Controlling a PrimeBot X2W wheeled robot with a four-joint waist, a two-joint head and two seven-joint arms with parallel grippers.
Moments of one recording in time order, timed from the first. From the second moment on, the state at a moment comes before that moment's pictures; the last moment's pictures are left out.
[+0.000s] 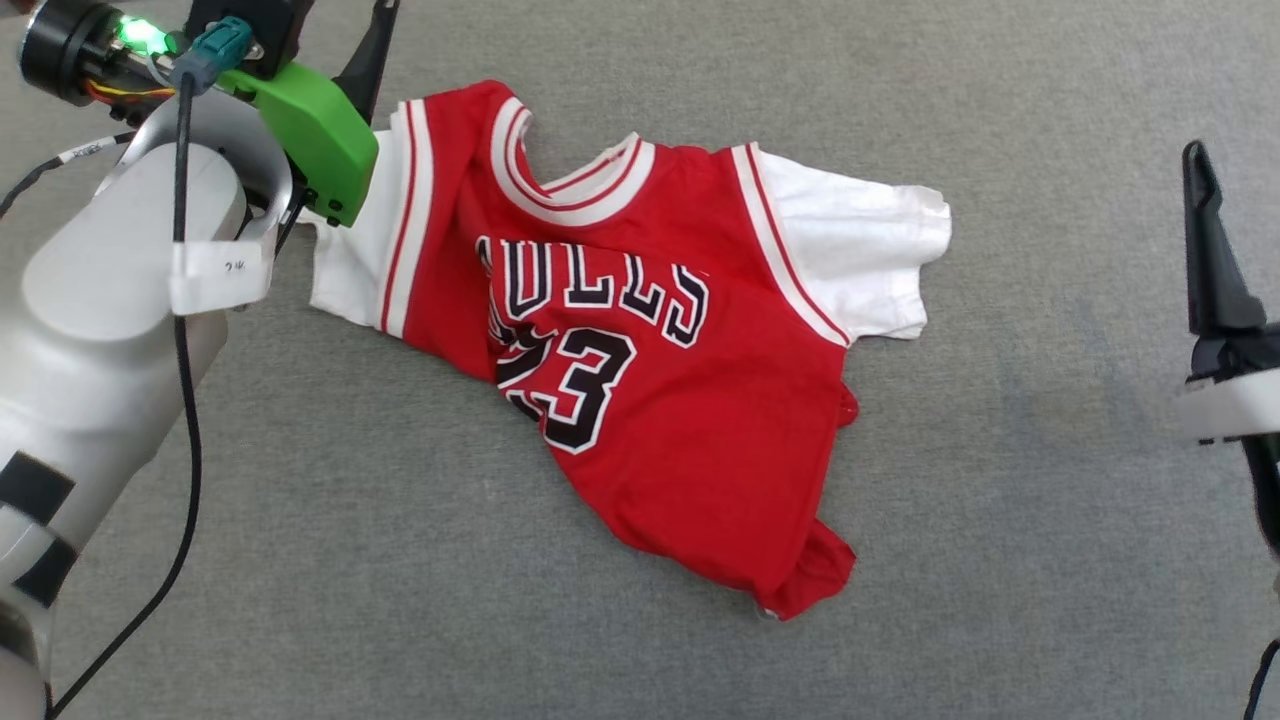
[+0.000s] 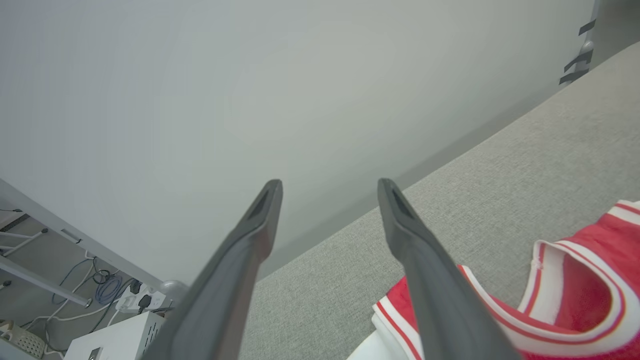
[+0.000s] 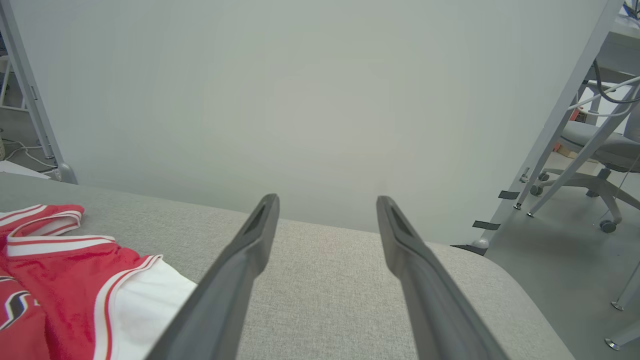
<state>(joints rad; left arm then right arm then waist) -1.22 0.54 -1.09 0.72 -0.74 0.05 -0.26 -0.31 -0.31 -0.04 -0.11 0.24 0.13 -0.12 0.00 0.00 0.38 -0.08</state>
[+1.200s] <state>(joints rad) -0.15 0.31 -0.30 -0.04 -0.26 0.35 -0.26 -0.60 -0.65 0.53 0.31 0.66 0.13 0.70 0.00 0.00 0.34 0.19</state>
